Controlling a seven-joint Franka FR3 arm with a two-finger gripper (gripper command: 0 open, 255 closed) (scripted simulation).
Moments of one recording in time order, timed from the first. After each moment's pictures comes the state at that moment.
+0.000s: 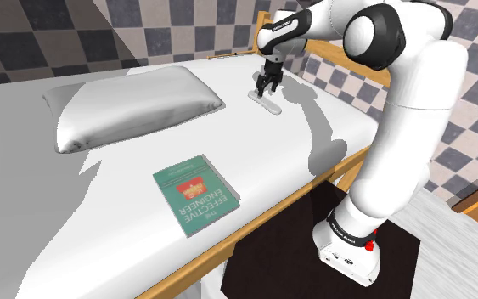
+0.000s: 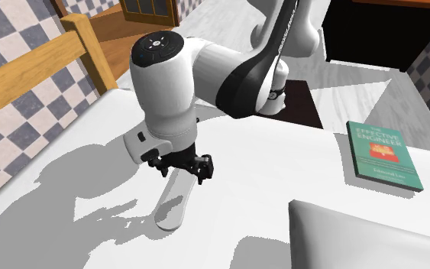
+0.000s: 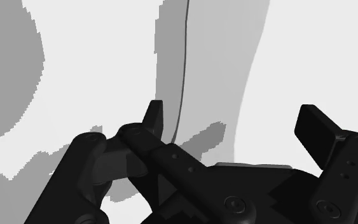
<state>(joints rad) -0.22 0.32 -0.29 -1.79 0.09 2.11 -0.42</state>
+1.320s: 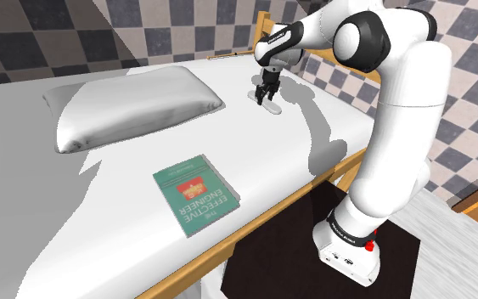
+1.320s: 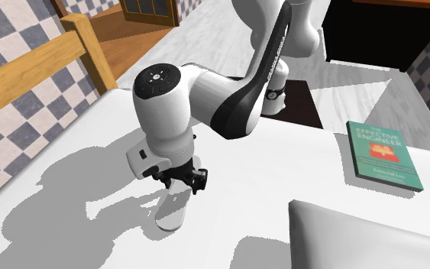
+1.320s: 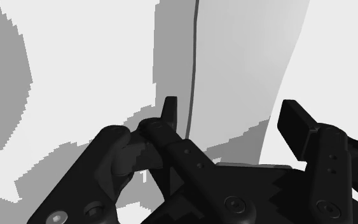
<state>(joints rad) -0.24 0.40 -0.28 -1.80 0.12 2.20 -0.44</state>
